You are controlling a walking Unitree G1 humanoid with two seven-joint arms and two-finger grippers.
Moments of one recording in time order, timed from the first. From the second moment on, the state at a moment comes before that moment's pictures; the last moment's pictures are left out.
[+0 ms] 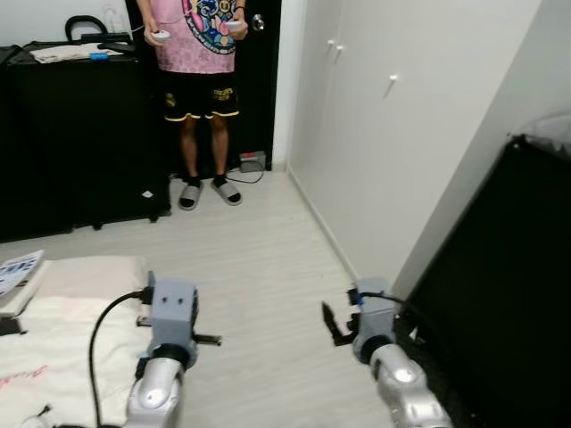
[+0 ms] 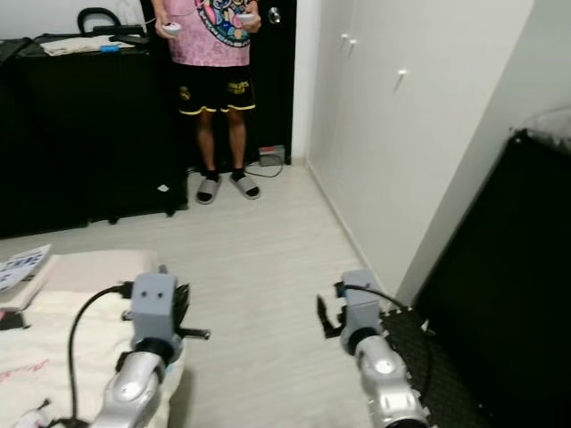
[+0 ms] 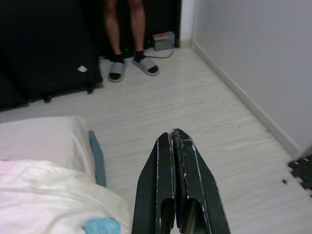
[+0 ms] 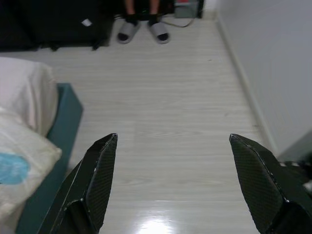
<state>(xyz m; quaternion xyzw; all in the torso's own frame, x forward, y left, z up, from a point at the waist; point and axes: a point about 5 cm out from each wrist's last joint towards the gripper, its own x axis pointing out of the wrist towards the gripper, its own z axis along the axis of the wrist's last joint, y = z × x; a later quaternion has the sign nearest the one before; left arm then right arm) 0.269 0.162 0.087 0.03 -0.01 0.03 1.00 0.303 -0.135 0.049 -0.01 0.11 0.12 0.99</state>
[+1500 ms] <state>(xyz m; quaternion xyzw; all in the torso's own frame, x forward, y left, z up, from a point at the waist) 0.269 0.162 0.087 0.03 -0.01 0.03 1.00 0.304 -0.131 0.050 -0.01 0.11 0.13 0.99</state>
